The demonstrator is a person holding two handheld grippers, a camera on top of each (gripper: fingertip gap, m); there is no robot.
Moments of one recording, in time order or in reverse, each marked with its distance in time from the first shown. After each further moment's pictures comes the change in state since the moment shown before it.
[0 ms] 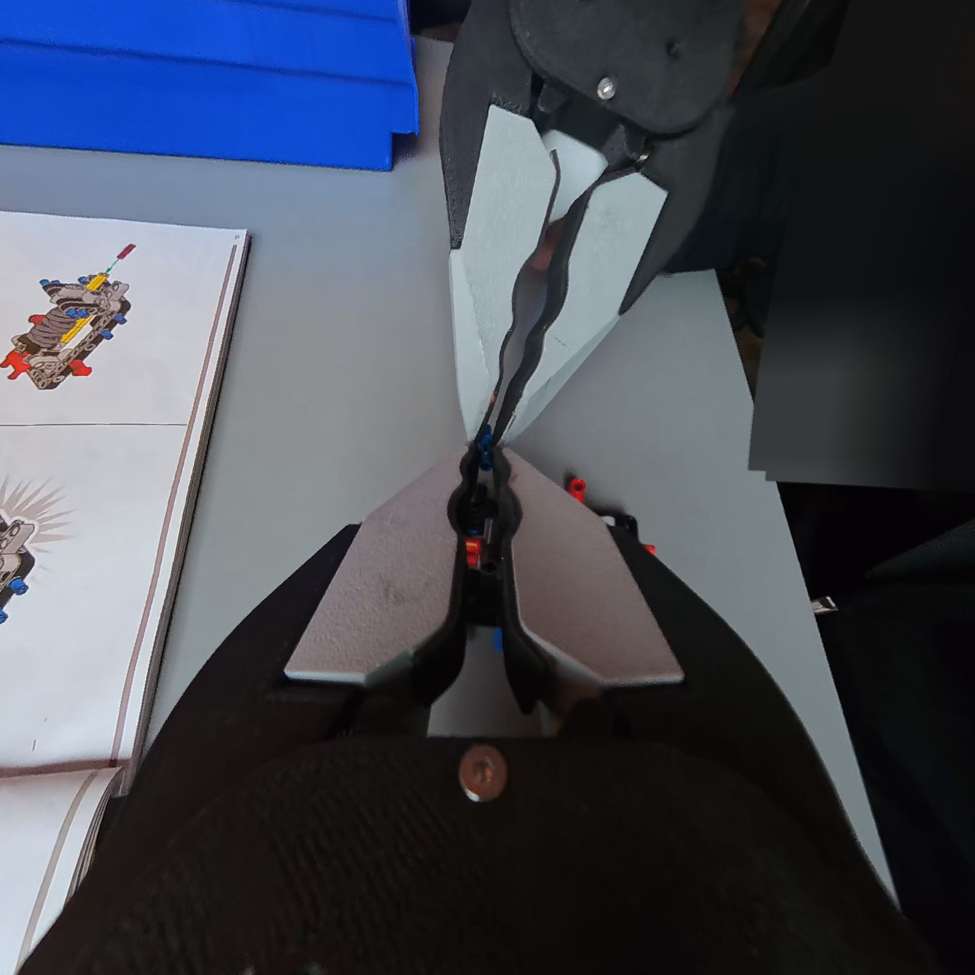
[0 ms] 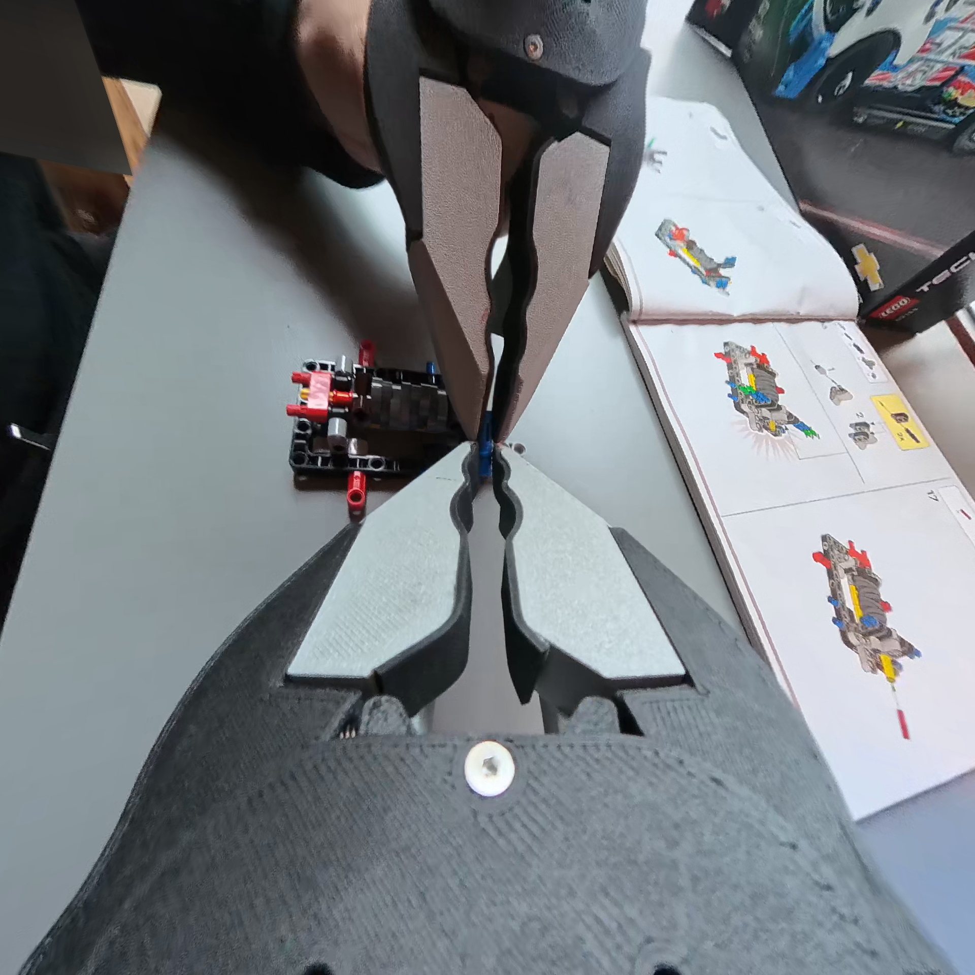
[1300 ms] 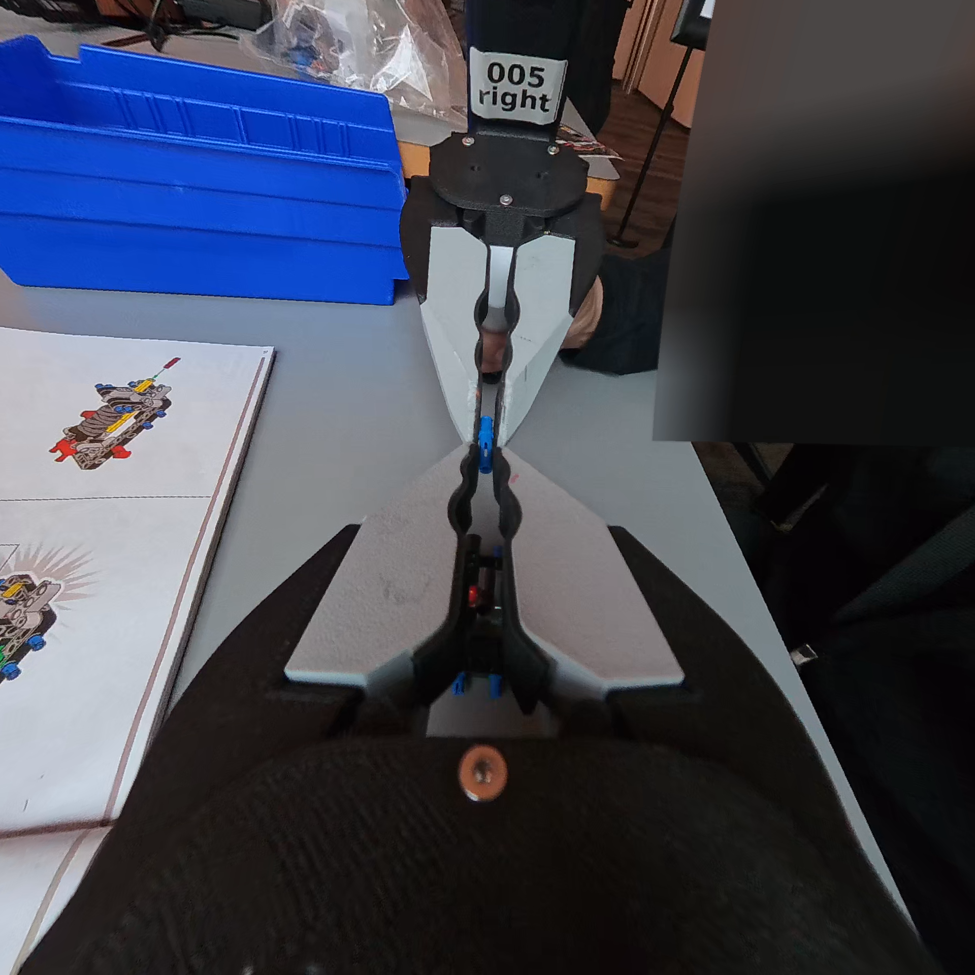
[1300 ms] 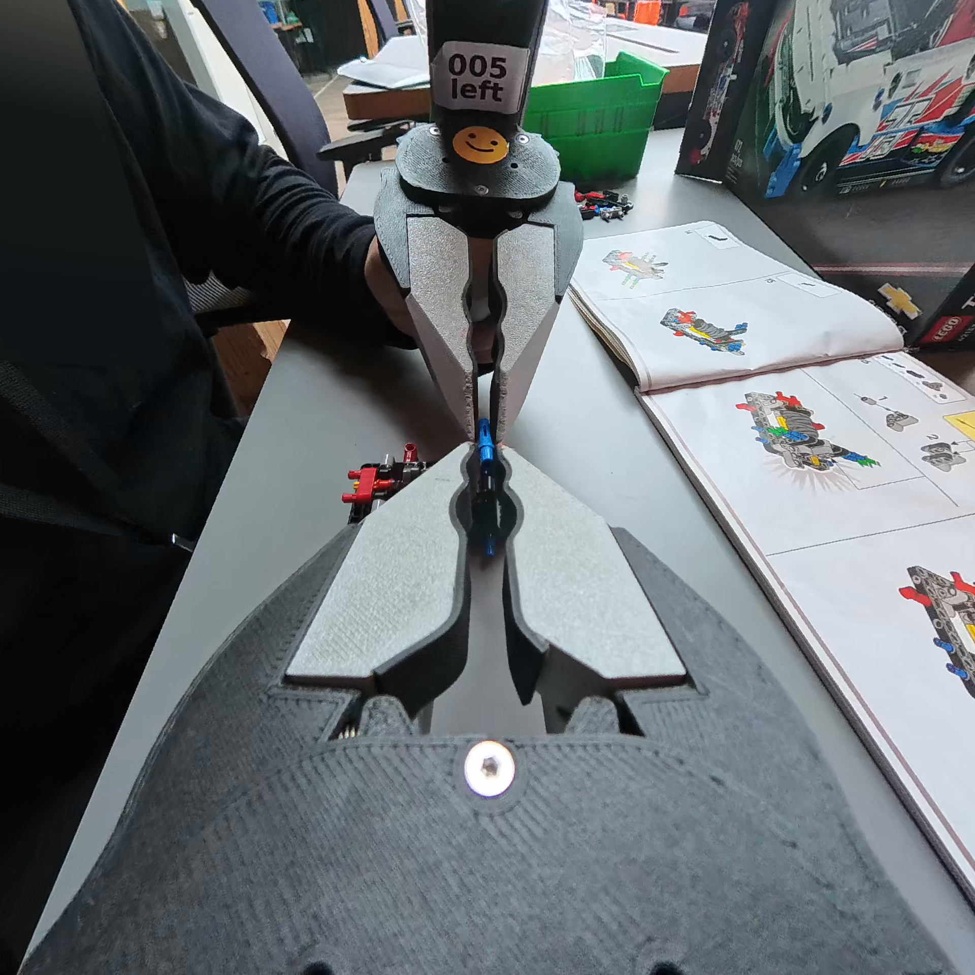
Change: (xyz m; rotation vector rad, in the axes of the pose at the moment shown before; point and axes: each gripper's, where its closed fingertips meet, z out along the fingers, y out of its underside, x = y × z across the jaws) left arm 0.003 -0.030 -0.018 0.248 0.046 0.006; right arm 0.007 -0.029 -0.019 0.290 -0.153 0.231
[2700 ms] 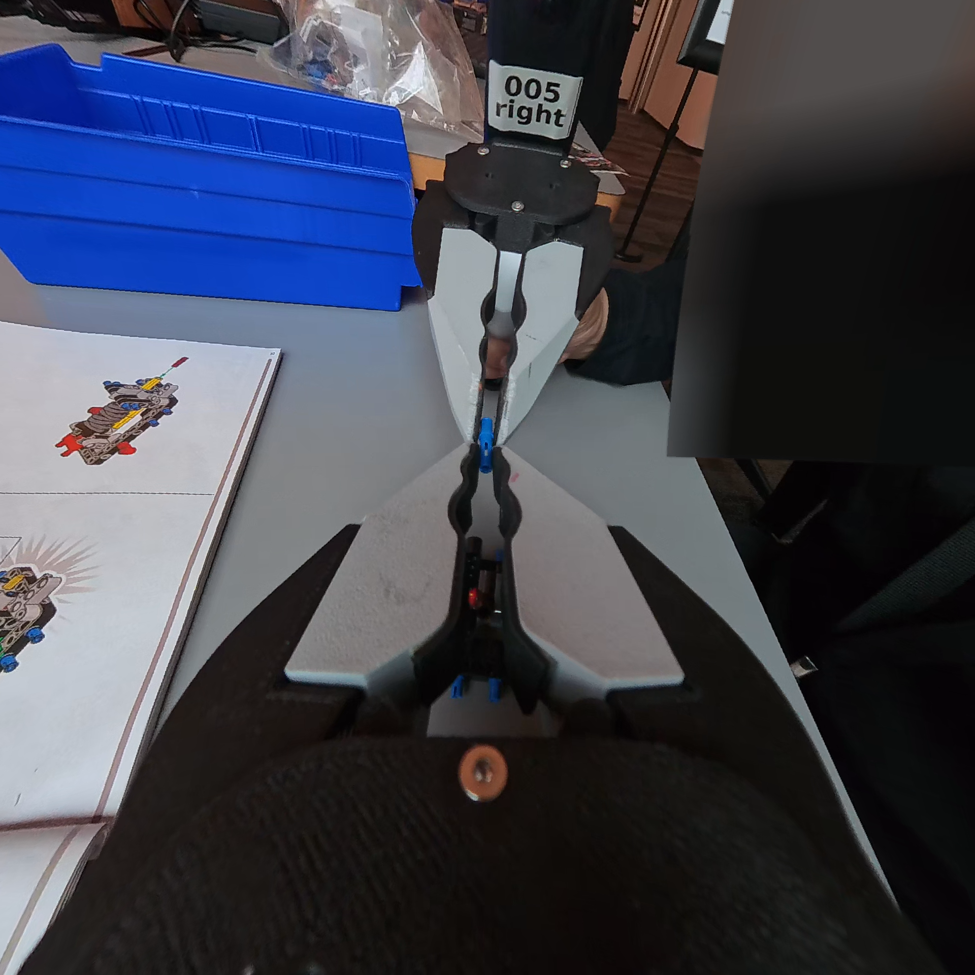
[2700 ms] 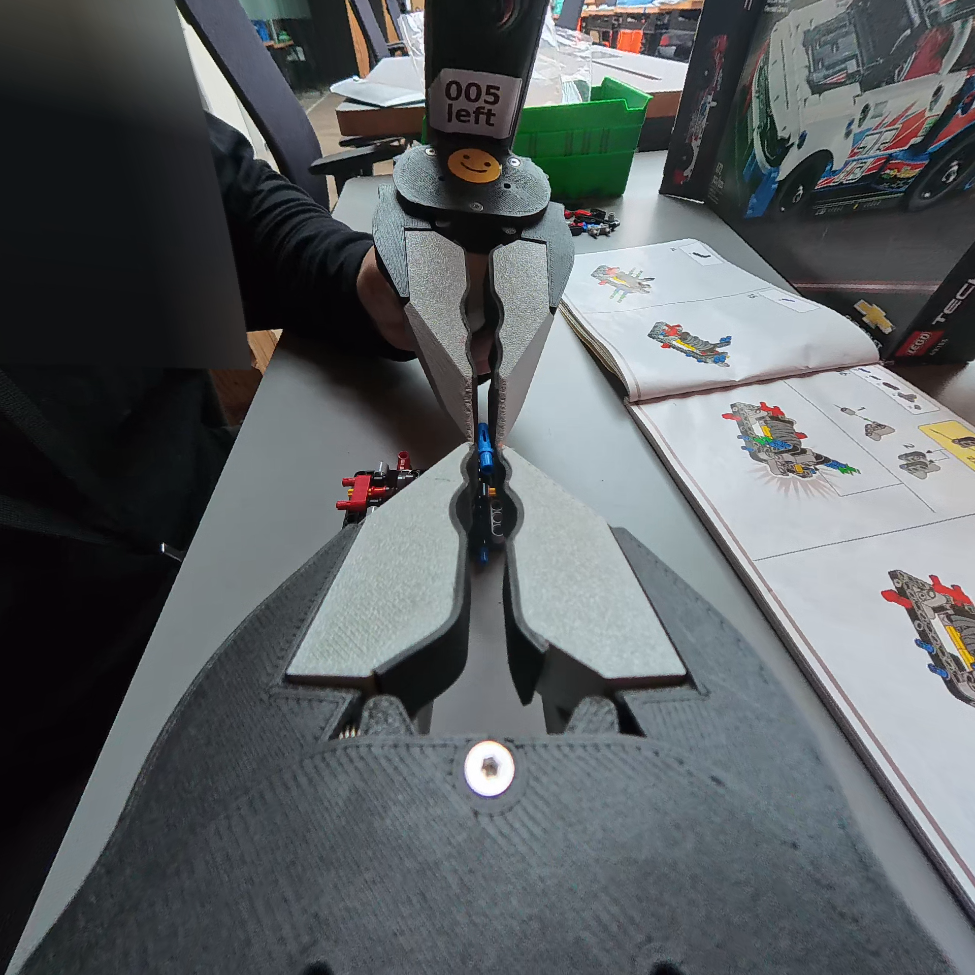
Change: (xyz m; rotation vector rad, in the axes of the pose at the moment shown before) left arm -0.001 -0.002 -0.001 0.021 -0.013 -0.018; right arm 0.002 -0.004 -0.001 0.027 0.024 -0.013
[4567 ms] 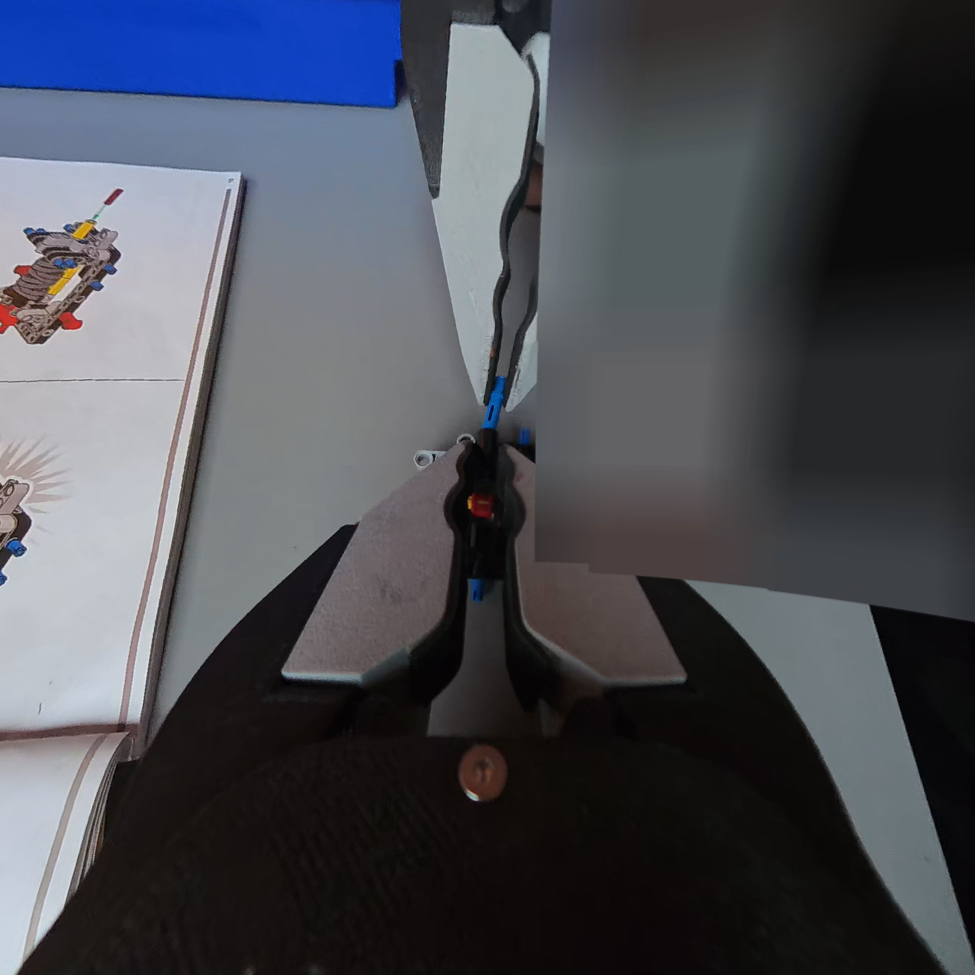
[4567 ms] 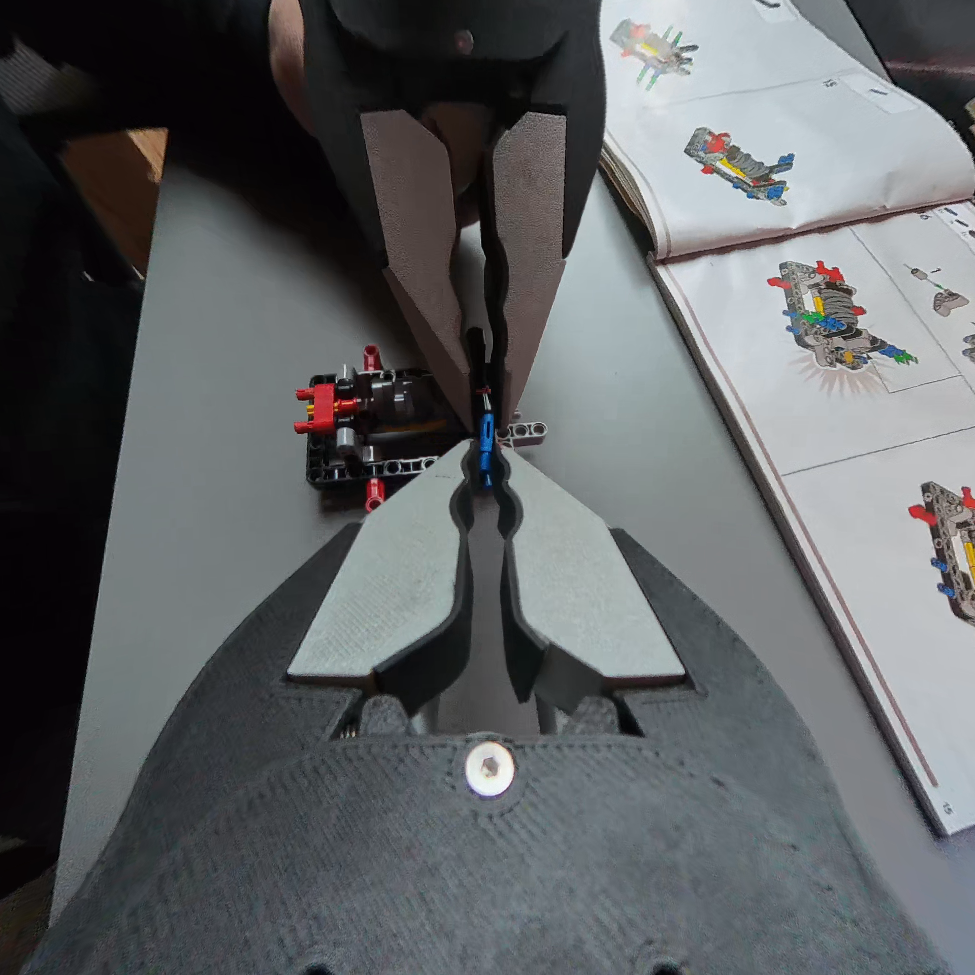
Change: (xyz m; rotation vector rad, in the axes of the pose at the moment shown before) left arm -0.010 0.057 0.006 -0.328 -0.052 0.038; right arm 0.001 0.046 0.013 -0.358 0.064 -0.007
